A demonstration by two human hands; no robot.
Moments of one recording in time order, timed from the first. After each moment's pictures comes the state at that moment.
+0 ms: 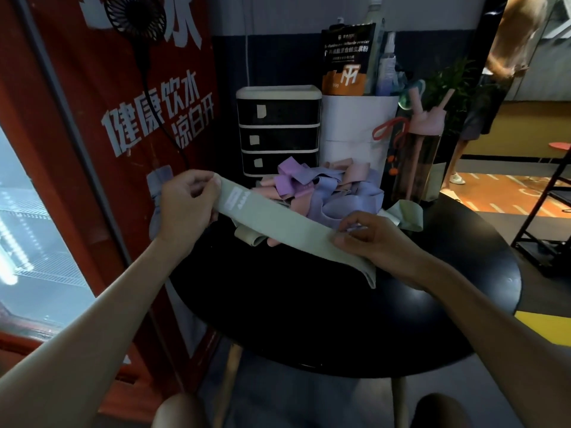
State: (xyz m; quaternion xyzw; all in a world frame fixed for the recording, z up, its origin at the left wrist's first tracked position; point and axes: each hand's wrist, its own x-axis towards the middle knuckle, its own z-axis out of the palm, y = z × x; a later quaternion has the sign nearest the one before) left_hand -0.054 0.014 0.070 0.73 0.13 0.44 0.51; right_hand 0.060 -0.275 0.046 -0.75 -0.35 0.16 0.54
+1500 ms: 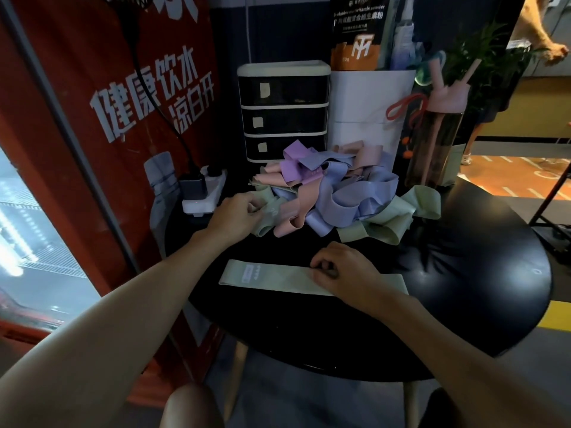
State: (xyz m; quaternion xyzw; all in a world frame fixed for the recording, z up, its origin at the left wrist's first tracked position) left_hand 0.023 0.036 0.007 0.94 0.15 0.19 0.26; right_hand 0.058 -0.221 -0.042 -0.84 -0.44 -0.04 0.32
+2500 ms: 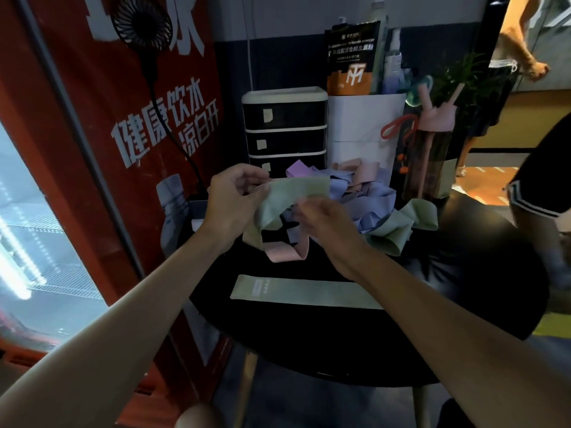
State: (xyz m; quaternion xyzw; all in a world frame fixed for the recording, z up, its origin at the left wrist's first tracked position) left_hand -0.022 0.001 0.081 0.77 0.01 0.38 0.50; right_hand 0.030 -0.163 0.056 -0.69 -0.26 0.09 0.67
